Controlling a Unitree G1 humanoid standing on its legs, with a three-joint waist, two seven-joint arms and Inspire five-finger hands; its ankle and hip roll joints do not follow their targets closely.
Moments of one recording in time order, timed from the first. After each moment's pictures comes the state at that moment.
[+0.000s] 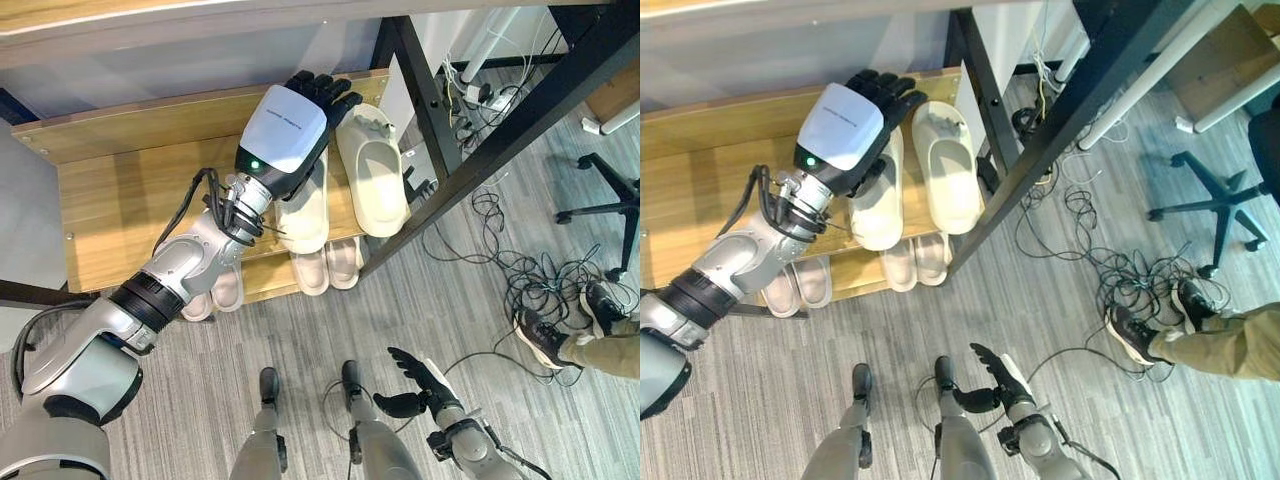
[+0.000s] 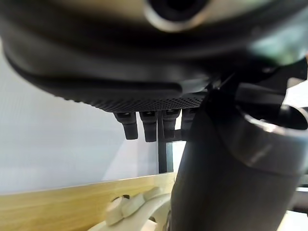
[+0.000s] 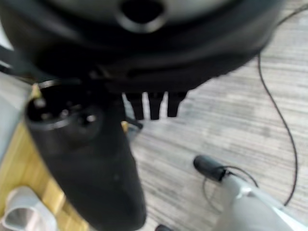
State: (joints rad) left arm -0.98 0.73 -0.74 0.34 0.72 -0.05 0.46; right arm 0.01 -0.44 0.46 0.63 0.05 -0.22 -0.15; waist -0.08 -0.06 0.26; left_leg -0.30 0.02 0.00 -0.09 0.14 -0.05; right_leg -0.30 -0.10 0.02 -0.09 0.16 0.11
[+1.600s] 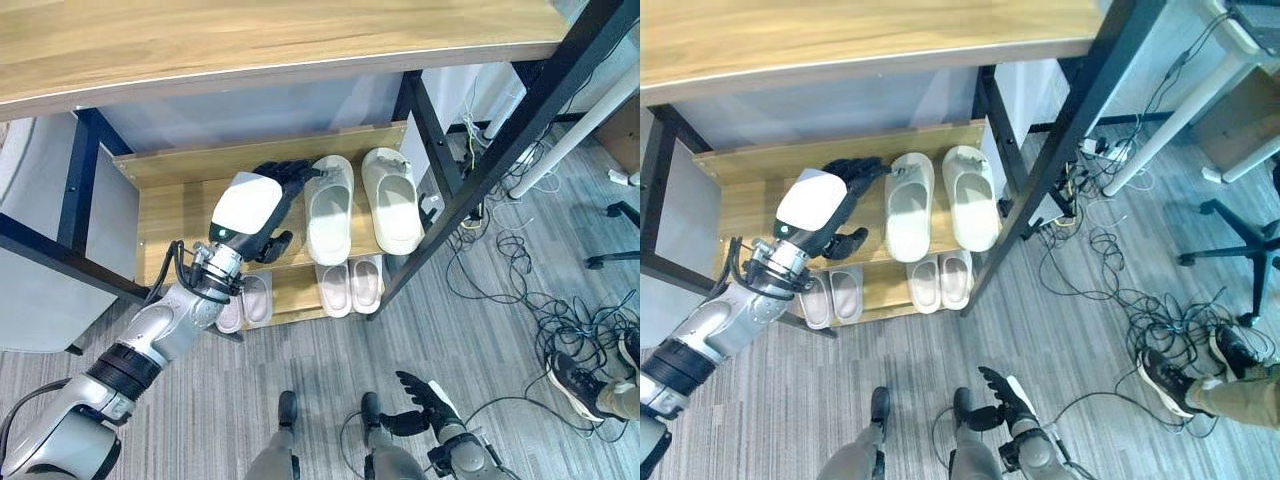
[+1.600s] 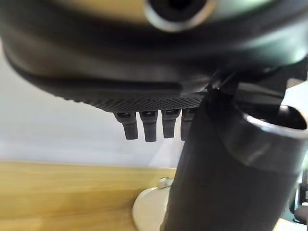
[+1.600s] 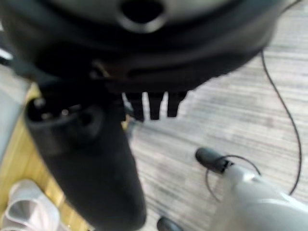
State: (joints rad) left arm -0.55 0.77 -0.53 0.20 0.57 -0.15 0.41; right arm 0.03 -0.37 0.42 0.74 0.05 -0.17 -0.14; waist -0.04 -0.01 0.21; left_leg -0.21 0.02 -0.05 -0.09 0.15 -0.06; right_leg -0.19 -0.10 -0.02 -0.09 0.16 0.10
